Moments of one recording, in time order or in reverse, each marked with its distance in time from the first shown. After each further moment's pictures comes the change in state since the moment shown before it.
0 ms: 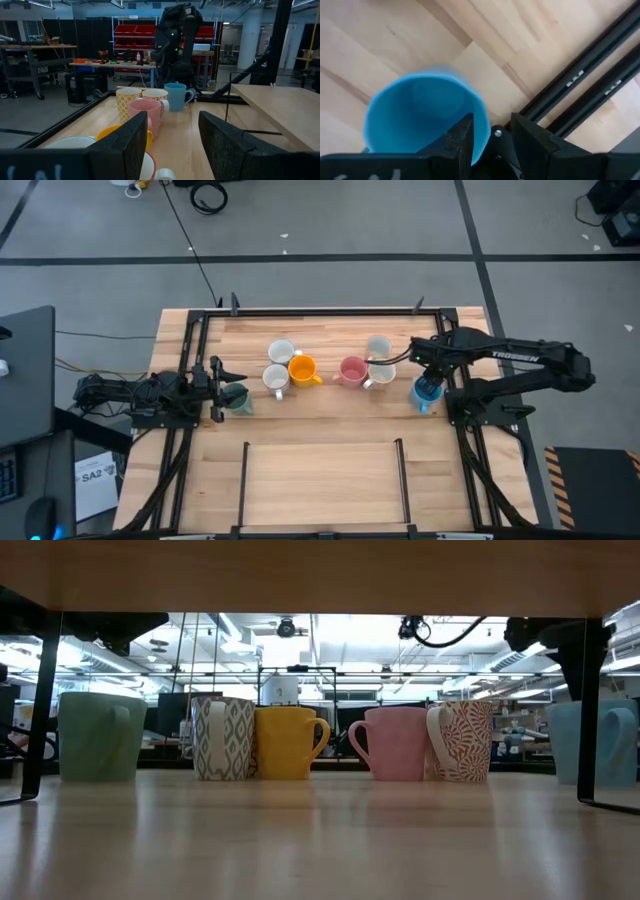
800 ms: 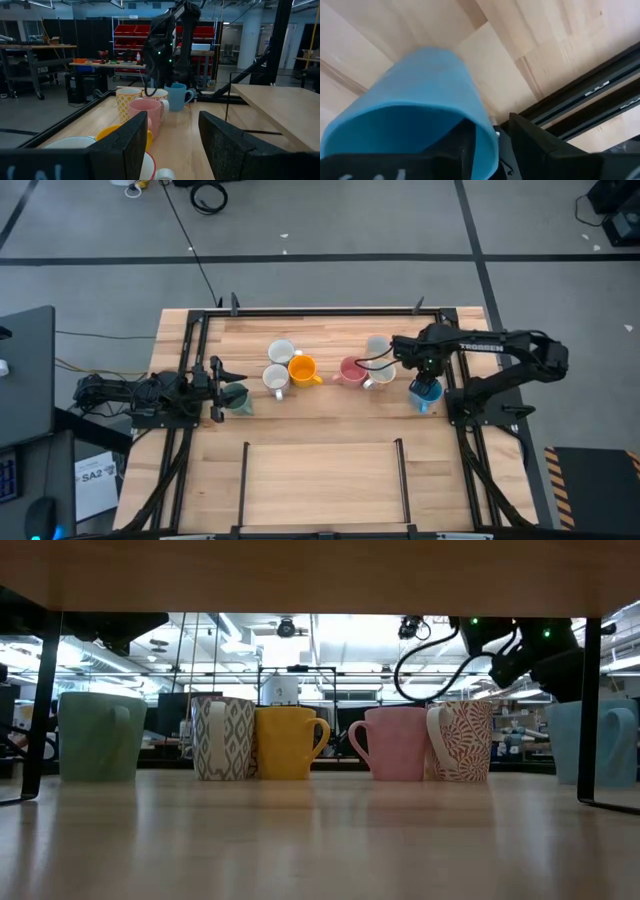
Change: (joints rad) left arm 0.000 0.000 0.000 0.000 0.000 0.000; right arm -0.094 0.268 0.000 0.048 -0.077 -0.240
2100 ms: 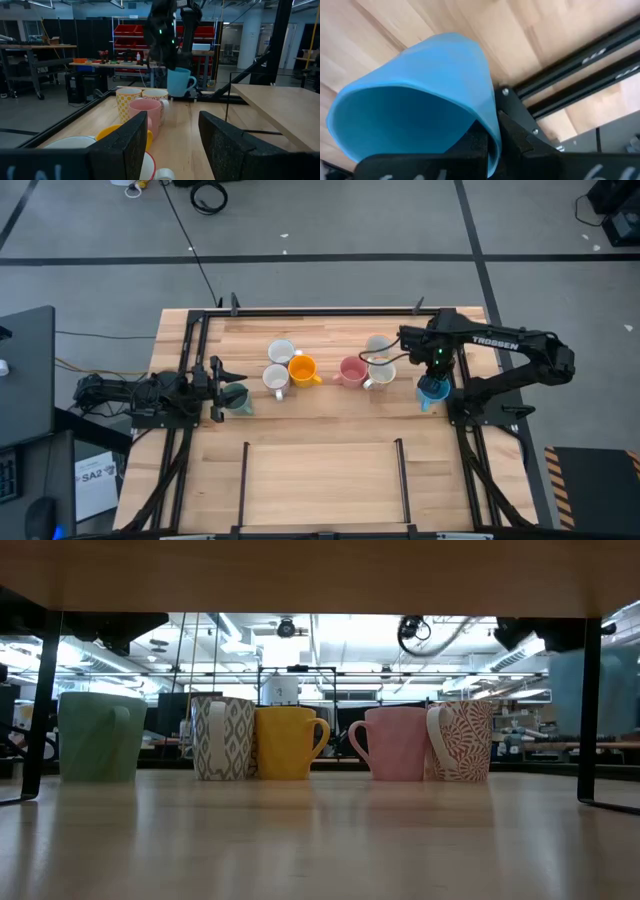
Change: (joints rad) left arm 0.000 0.000 0.000 0.000 0.000 0.000; right arm 0.001 -0.073 0.224 -0.279 -0.124 -0.015
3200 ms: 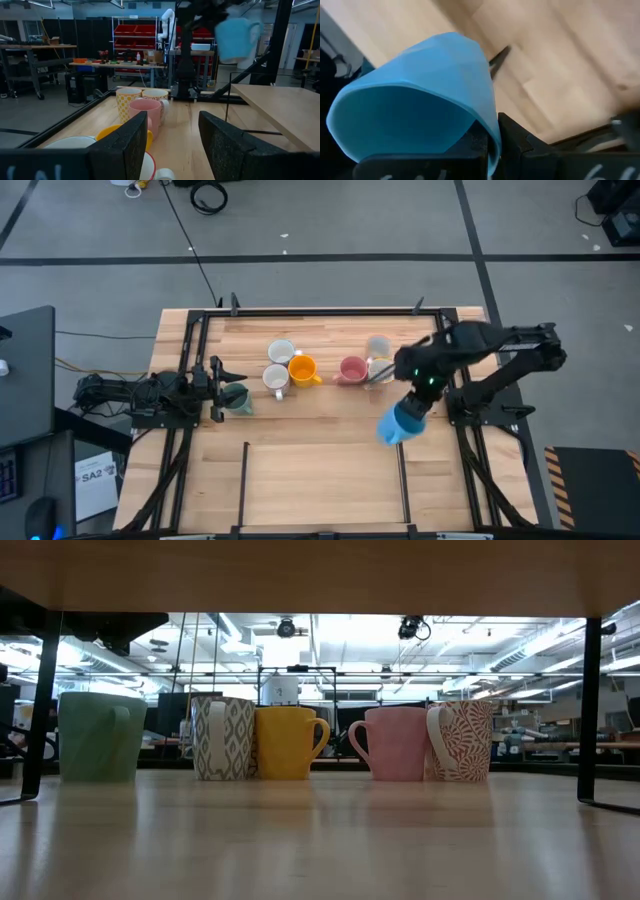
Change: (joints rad) left arm 0.000 0.000 0.000 0.000 0.000 0.000; right arm 0.616 0.123 0.553 0.096 -0.310 0.764
